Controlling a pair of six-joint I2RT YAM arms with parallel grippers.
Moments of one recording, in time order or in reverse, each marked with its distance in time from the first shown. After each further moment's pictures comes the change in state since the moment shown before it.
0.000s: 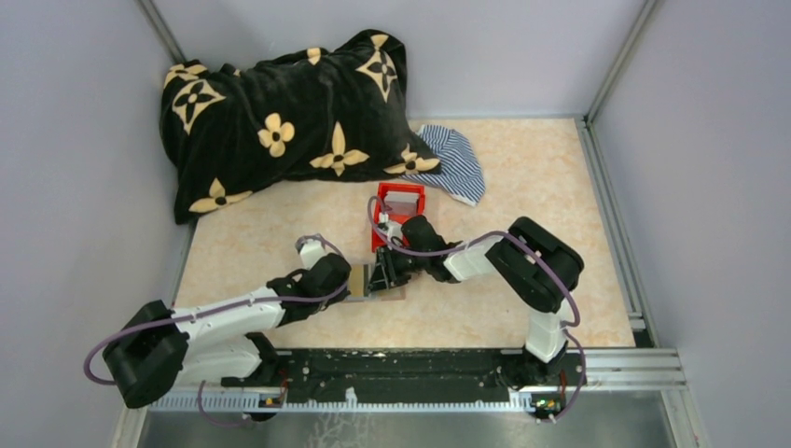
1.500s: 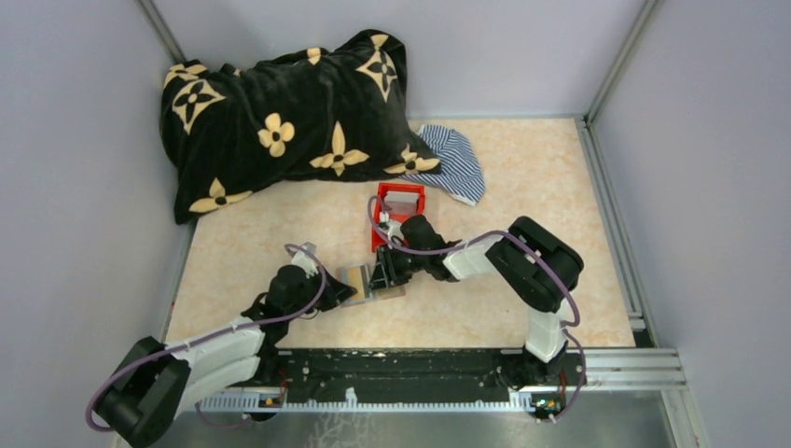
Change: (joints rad) left arm 0.282 -0.202 -0.369 0.616 0.566 0.161; right arm -0.002 -0.019 0.005 -0.065 0.056 -0.017
